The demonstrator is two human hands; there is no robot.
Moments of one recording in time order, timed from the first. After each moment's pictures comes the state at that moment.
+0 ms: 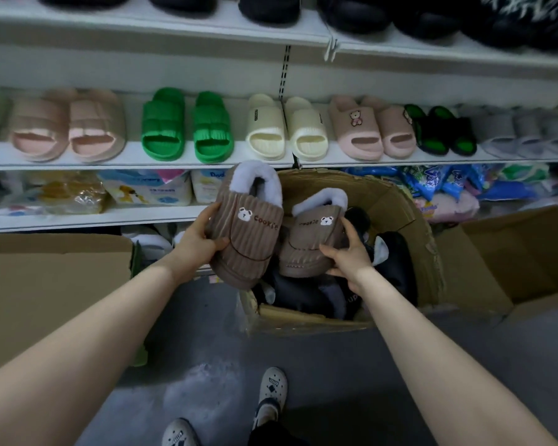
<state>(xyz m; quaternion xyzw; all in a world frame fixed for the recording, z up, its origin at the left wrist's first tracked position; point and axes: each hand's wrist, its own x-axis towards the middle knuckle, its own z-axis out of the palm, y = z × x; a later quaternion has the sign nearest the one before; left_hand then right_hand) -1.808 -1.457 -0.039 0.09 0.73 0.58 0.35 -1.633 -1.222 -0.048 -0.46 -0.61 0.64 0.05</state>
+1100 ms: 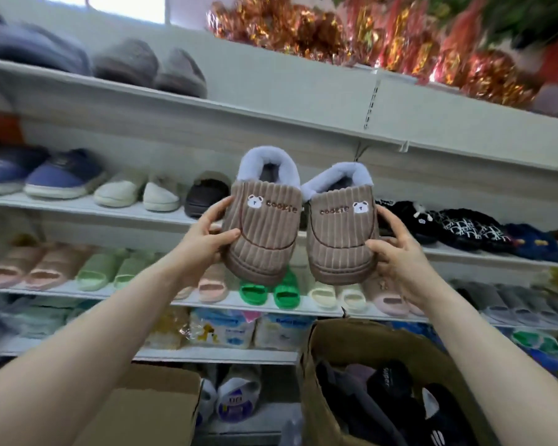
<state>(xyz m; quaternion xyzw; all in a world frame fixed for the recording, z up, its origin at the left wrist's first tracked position) -1.861 -1.684 0.244 0.28 0.59 0.74 0.16 -1.669 -1.416 0.278 -0.12 -0.75 0.60 0.27</state>
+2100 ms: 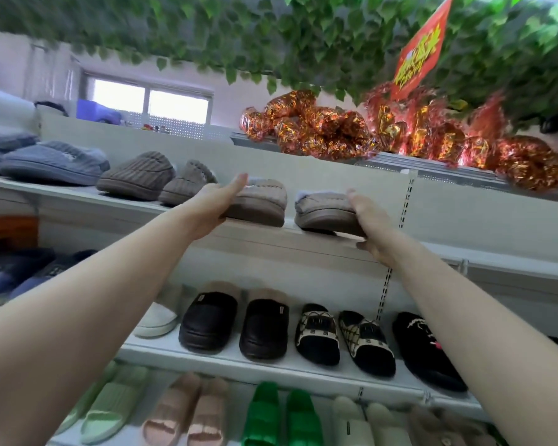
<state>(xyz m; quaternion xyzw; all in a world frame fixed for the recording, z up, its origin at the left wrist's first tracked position) -2.046 -1.607 0.487 0.23 0.67 0.70 0.01 -1.938 -1.368 0.495 -0.13 -0.80 0.50 0.31</state>
